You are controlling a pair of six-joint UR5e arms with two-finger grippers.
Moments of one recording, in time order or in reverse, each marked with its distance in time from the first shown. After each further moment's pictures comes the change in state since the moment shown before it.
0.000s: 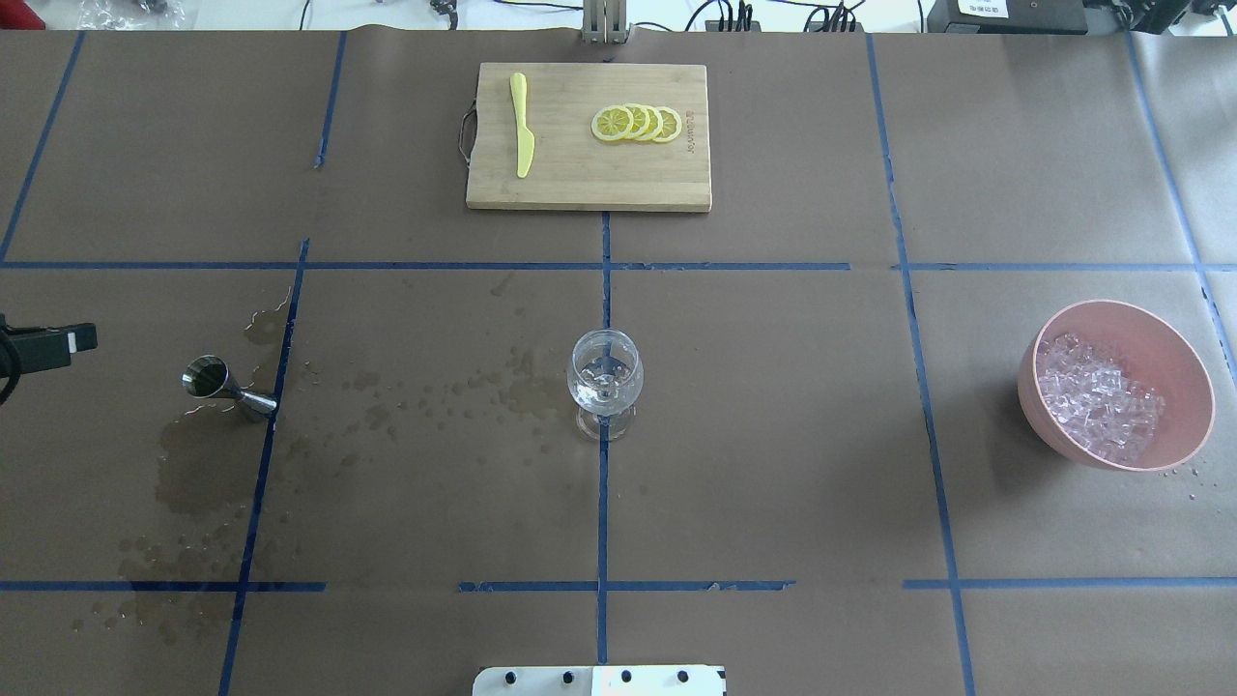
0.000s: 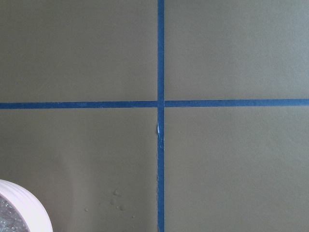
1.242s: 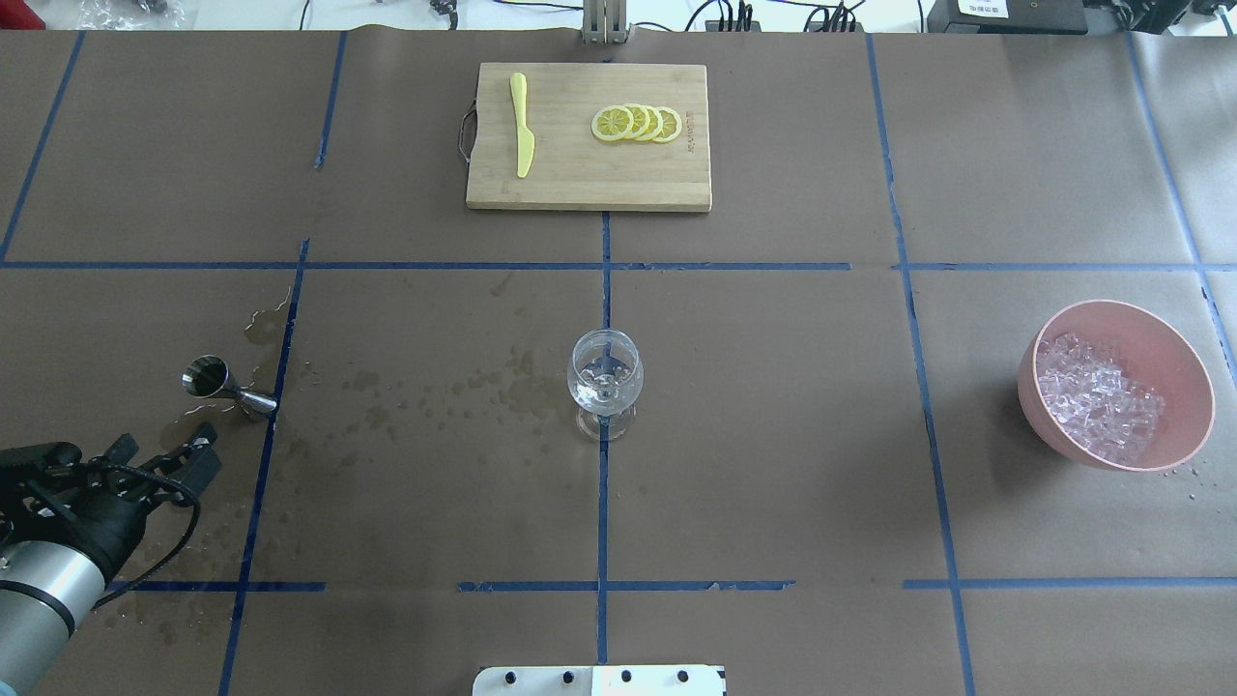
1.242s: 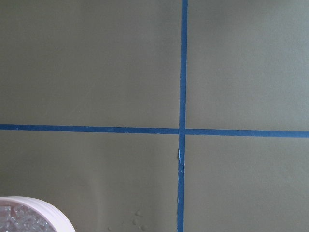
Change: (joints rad) left arm 0.689 -0.034 0.161 0.206 0.991 -0.666; right arm -0.001 0.038 0.046 -0.001 0.004 0.037
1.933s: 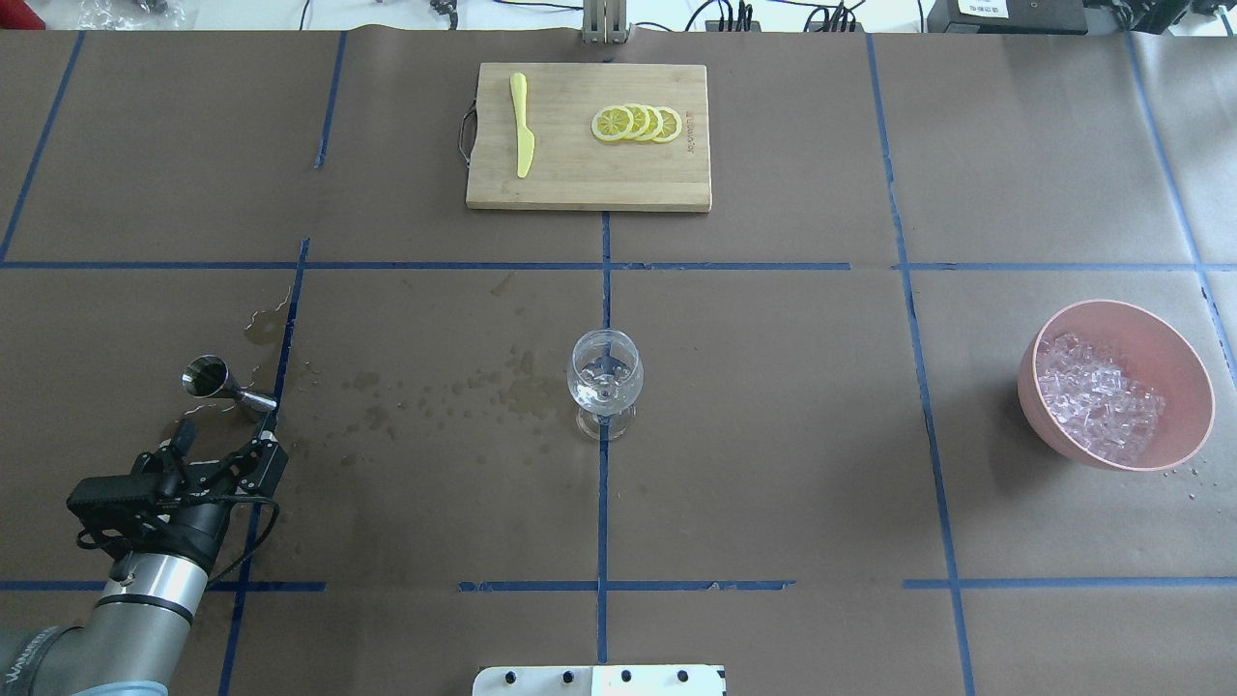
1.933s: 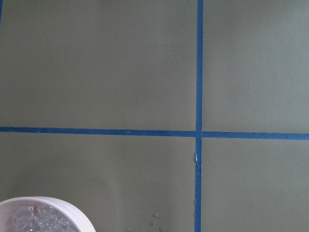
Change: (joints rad) left arm 0.017 -0.206 0.256 0.014 0.252 0.004; right arm 0.000 0.000 0.024 0.002 0.035 0.017
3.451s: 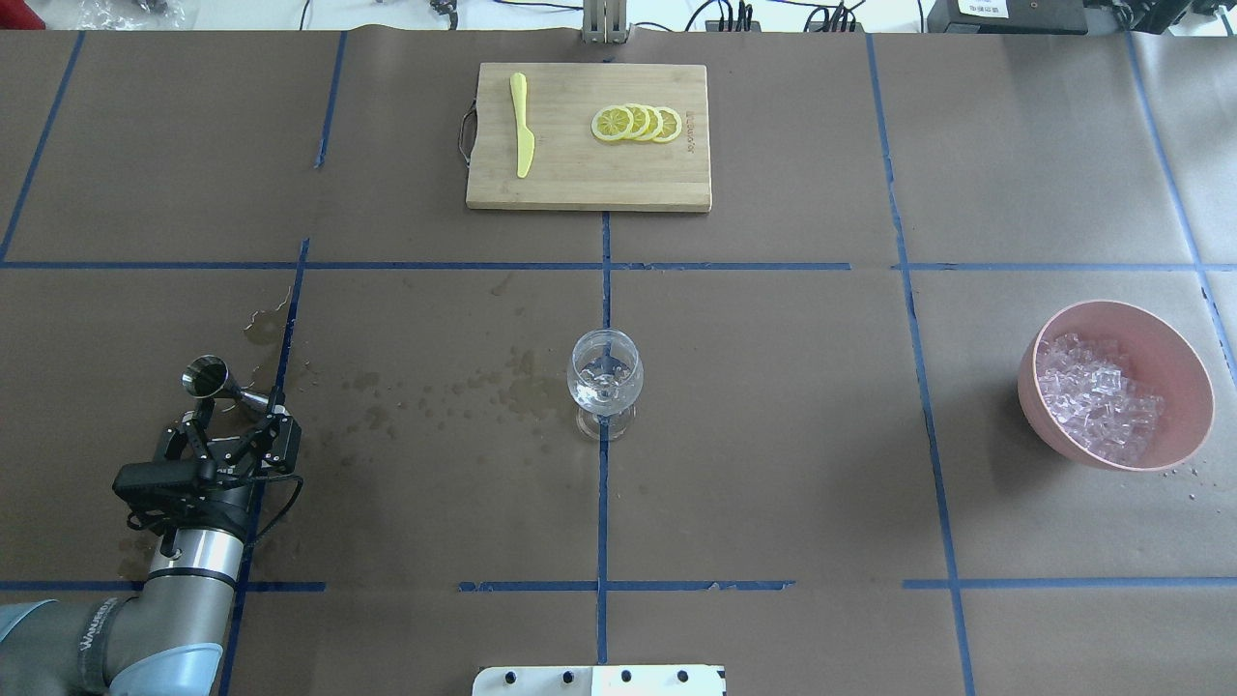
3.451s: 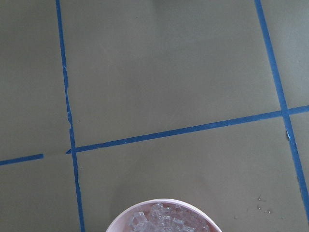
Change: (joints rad) left arm -0.060 -0.110 0.172 0.001 0.067 0.000; right arm -0.145 0.003 0.225 -0.003 0.021 0.475
